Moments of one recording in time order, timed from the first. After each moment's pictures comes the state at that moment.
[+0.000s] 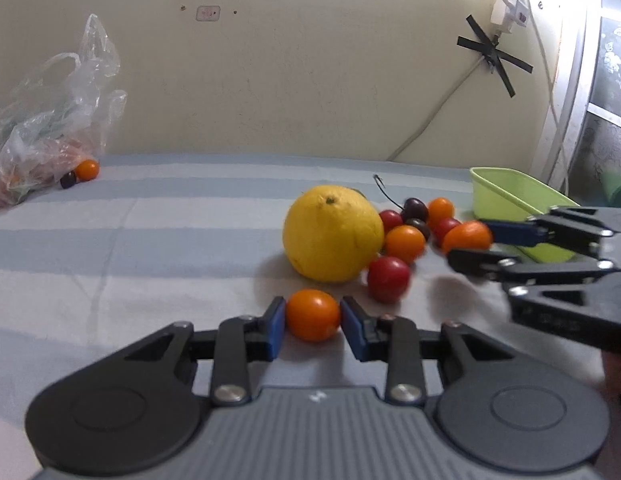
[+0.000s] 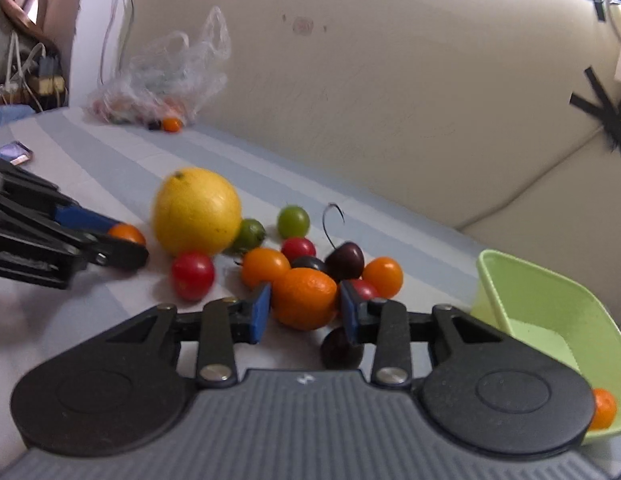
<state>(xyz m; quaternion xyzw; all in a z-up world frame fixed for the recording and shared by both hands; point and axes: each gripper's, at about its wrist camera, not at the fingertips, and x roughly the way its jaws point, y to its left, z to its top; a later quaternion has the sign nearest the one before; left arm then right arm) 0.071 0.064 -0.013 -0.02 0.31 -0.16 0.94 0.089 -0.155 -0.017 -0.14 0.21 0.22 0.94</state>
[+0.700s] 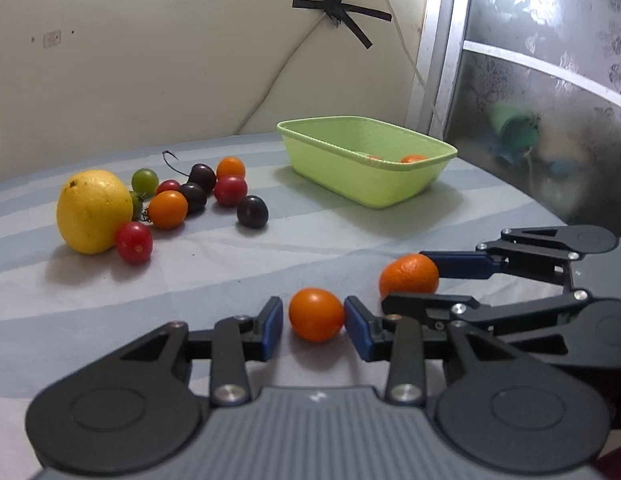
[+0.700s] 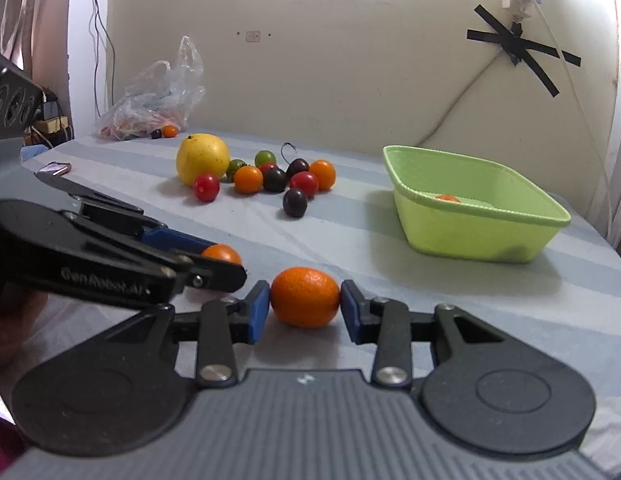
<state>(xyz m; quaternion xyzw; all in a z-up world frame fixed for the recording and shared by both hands) 0.011 -0.057 -0.010 0.04 0.31 -0.28 0.91 -0.015 -0.242 -0.027 -0.05 0.24 0.20 0.95</state>
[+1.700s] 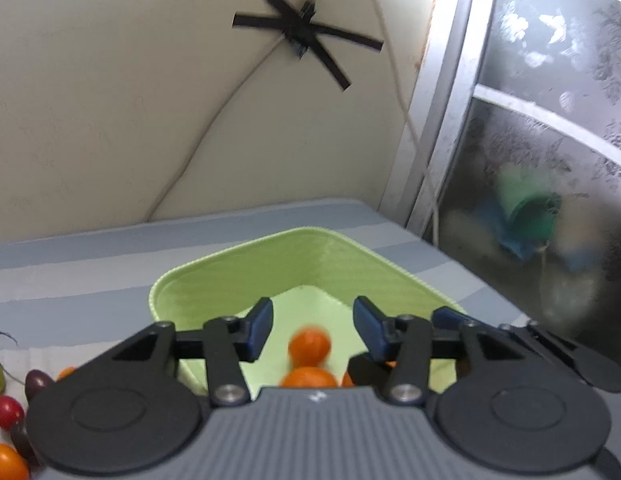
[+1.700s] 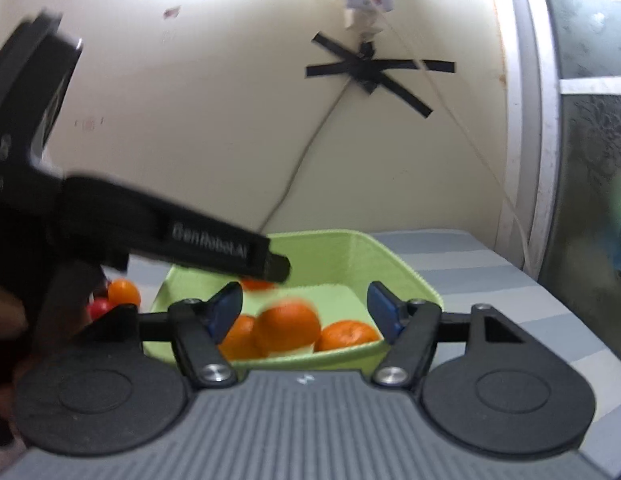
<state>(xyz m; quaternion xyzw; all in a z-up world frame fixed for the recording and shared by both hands) 0.159 -0.185 0.026 -0.01 0.28 -0.33 0.90 0.081 -0.324 -0.014 0.04 0.15 0.04 0.99</state>
